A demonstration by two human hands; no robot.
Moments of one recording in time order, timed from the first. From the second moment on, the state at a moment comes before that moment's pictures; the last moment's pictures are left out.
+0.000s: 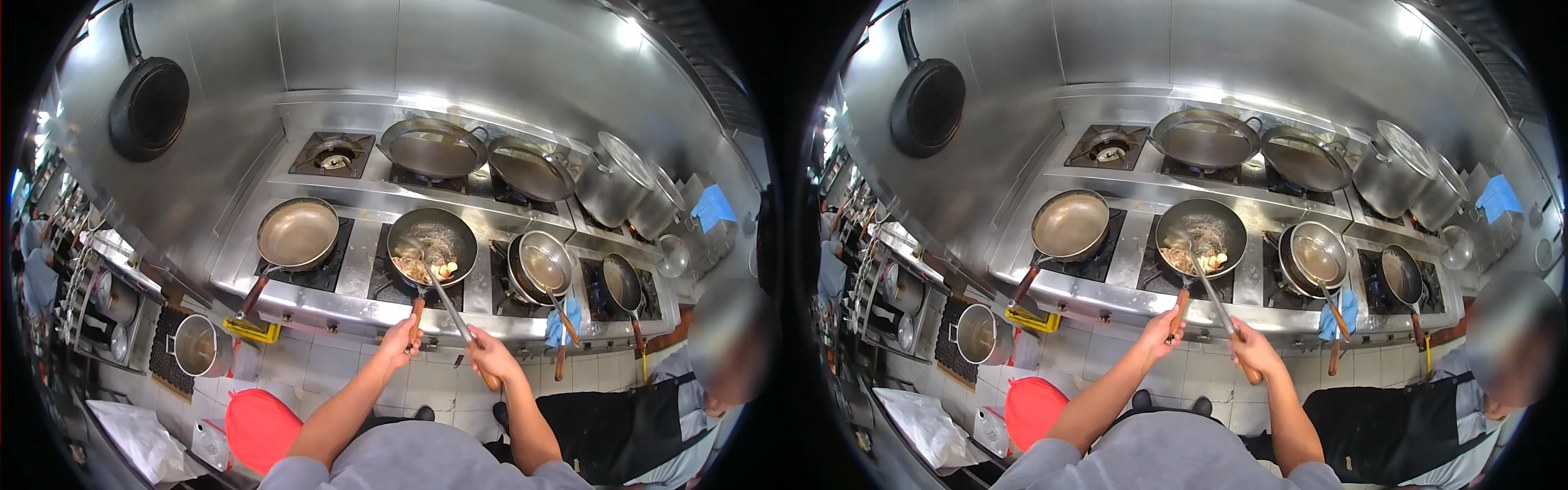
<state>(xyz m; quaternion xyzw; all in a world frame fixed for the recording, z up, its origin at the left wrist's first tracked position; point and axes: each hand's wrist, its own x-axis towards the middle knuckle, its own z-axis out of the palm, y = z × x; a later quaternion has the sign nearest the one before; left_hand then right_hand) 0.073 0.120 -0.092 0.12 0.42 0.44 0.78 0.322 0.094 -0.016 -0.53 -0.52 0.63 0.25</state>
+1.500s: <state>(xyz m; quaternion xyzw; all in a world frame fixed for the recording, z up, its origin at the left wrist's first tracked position) 0.072 0.123 -0.090 0.11 0.42 0.43 0.79 0.284 0.093 -0.045 -0.56 -0.50 0.55 0.37</state>
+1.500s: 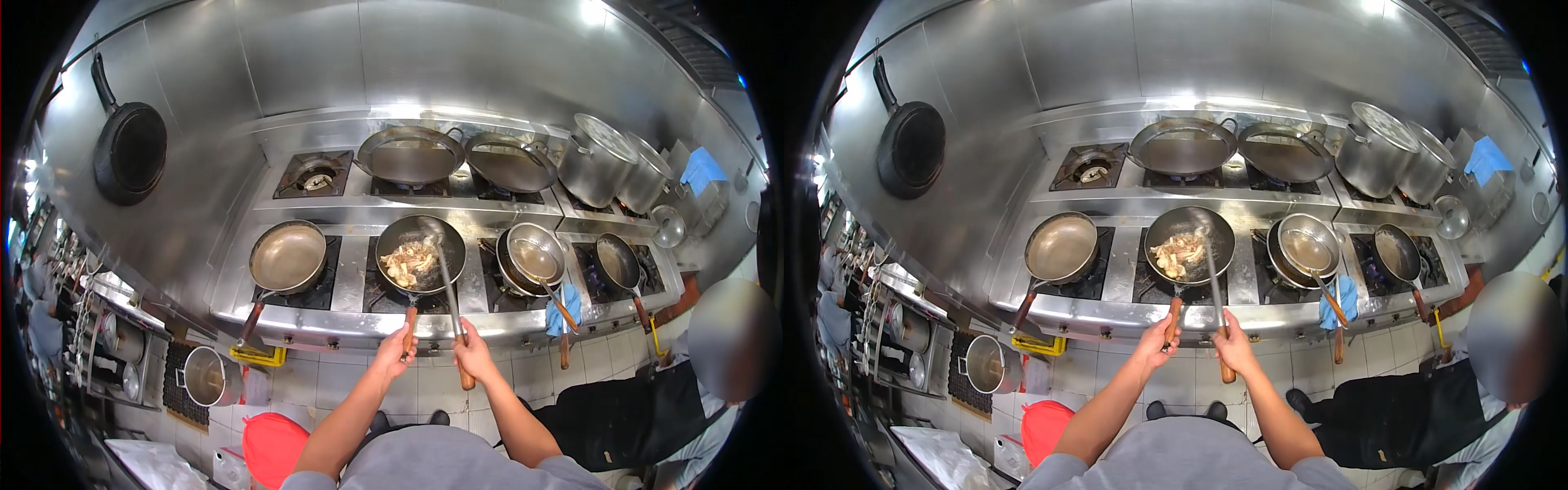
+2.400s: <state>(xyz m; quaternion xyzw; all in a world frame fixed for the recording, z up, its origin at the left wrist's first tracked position) 0.070 0.123 -0.094 0.12 0.42 0.42 0.79 0.293 0.113 -0.067 -0.62 -0.65 0.29 0.33</state>
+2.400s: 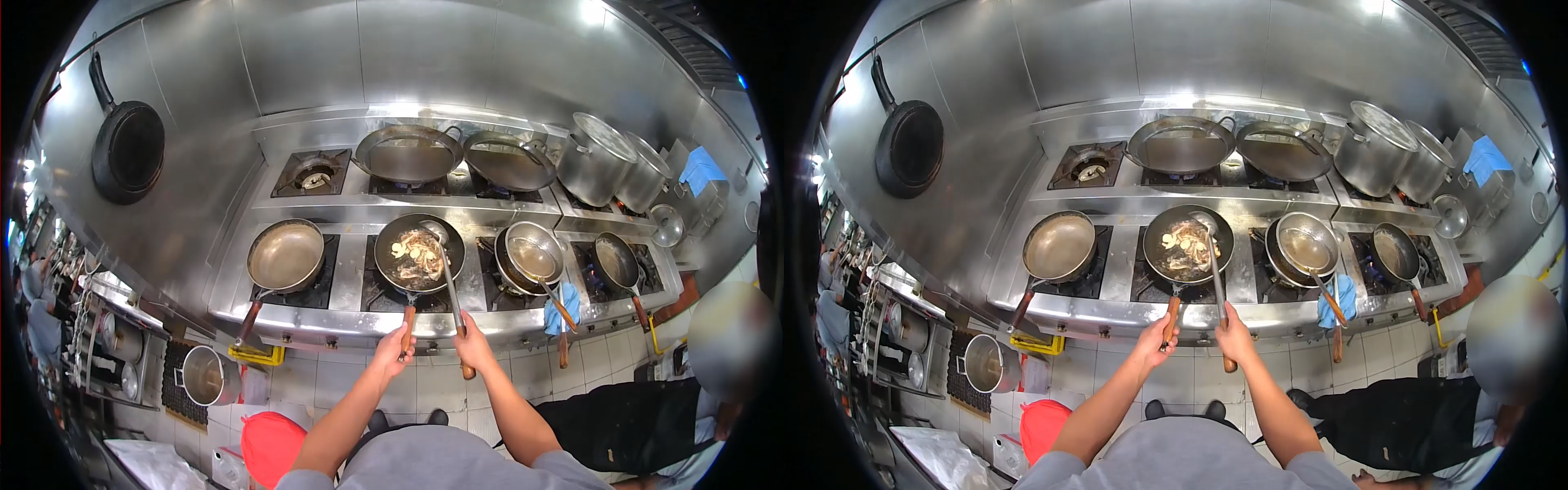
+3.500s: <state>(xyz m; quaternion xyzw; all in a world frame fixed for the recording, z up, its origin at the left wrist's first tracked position) 0.078 0.115 -0.087 0.14 0.43 0.44 0.77 0.349 0.042 0.039 -0.48 -0.42 0.71 0.30</state>
